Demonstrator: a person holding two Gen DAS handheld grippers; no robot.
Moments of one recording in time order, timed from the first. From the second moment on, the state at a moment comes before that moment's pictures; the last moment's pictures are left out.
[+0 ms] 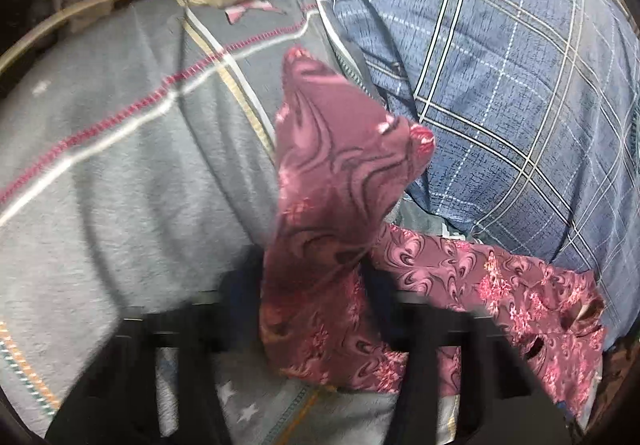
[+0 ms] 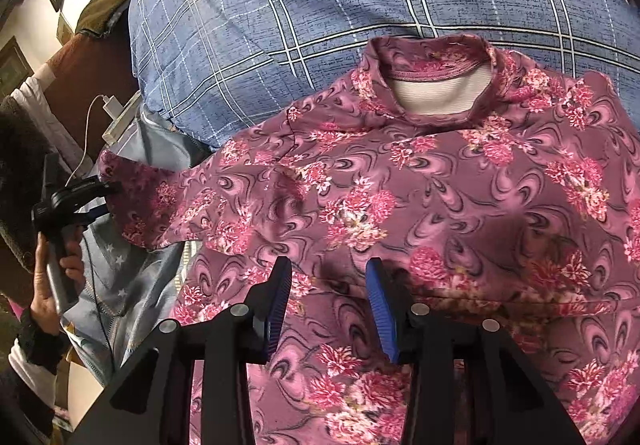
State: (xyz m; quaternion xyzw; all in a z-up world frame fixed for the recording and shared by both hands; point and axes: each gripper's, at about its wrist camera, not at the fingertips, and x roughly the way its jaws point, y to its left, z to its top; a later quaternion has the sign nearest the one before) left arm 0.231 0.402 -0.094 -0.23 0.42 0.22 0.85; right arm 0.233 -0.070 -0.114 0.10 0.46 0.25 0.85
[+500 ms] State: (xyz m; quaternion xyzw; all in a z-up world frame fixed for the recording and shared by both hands) left arm 0.216 0.317 -0.041 -0.32 0.35 0.06 0.88; right arm 0.231 -0.091 -0.108 0.13 0.45 0.25 0.85
